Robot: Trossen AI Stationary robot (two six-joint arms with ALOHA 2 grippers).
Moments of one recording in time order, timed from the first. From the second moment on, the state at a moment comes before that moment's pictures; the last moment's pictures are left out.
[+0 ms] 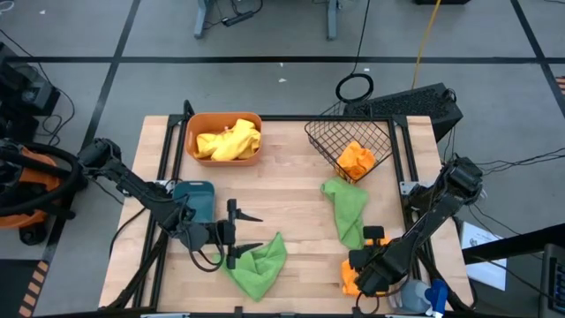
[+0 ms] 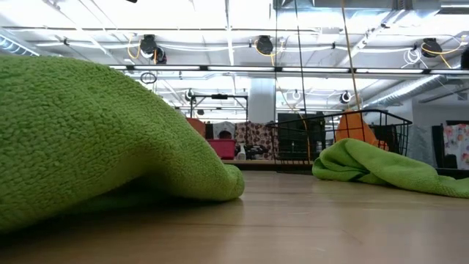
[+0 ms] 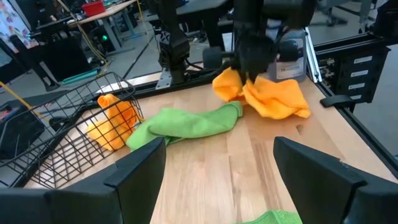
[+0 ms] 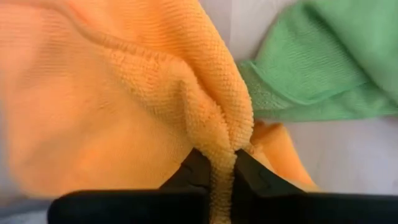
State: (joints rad) left arm -0.63 1.34 0.79 0.25 -0.65 0.04; right arm 0.83 1.71 1.15 -1.09 0.06 0.85
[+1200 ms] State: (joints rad) left arm -0.63 1.34 0.79 0.41 -0.65 0.04; right arm 0.62 1.64 1.56 -1.08 1.12 0.58
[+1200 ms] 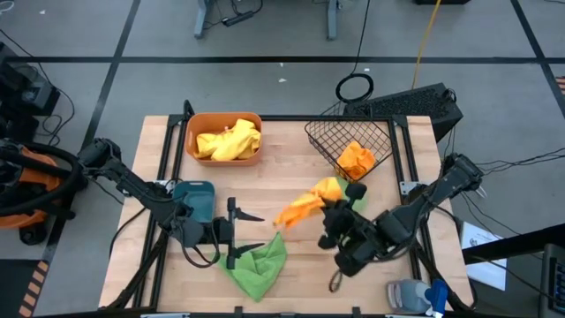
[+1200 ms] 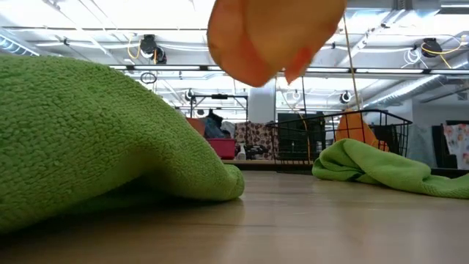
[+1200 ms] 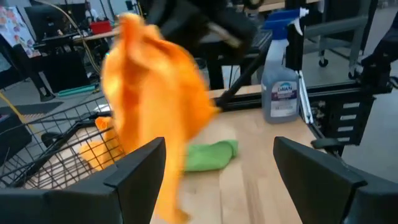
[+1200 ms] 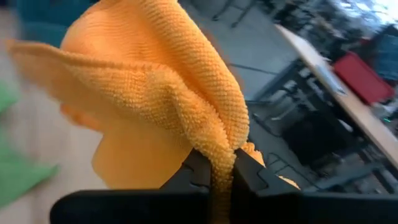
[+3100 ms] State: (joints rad) left arm -0.60 1.45 0.78 0.81 -0.53 0.28; right arm 0.59 1.77 1.56 -0.28 0.75 0.09
